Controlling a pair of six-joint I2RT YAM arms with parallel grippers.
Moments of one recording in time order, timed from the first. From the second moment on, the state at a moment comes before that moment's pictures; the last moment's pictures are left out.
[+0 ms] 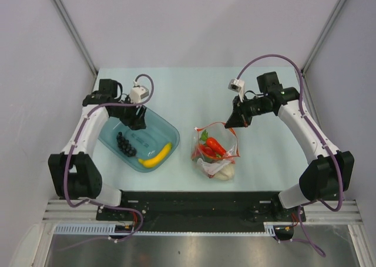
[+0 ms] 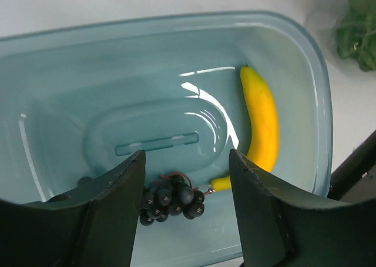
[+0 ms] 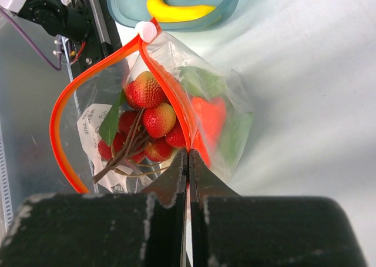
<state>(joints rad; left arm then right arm) -0.01 1.44 1.29 -0.90 0.57 0.62 0.26 1.48 1.40 -0.96 -0.95 -0.44</state>
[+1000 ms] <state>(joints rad) -0.37 1.73 1.08 -0.70 0.35 0.33 0.26 1.48 1.40 -0.98 -0.91 -0.46</state>
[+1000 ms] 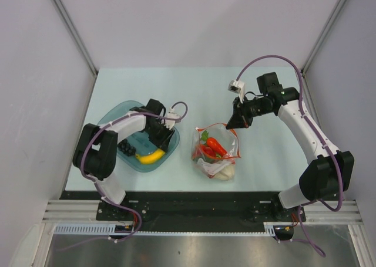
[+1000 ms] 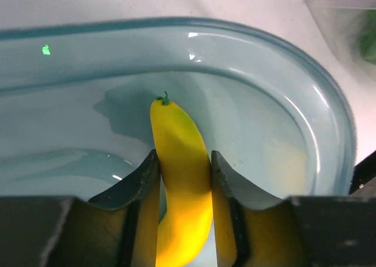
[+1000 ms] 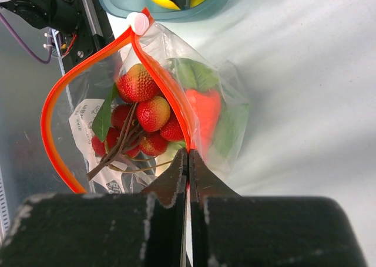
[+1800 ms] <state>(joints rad) -0.51 1.34 1.55 -0.39 0.58 -0.48 0.25 1.48 1.38 -0.94 -0.92 -0.27</state>
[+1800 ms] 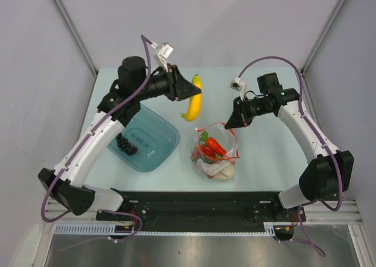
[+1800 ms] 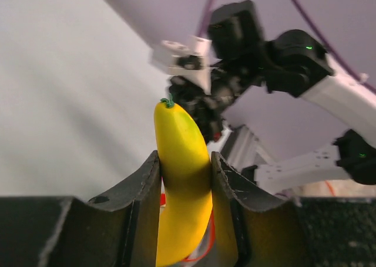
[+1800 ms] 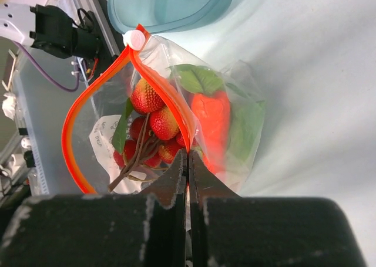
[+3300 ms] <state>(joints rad) -1.07 1.39 1.01 0.00 0.23 0.42 0.23 1.45 1.35 -0.93 -1.07 -0.22</state>
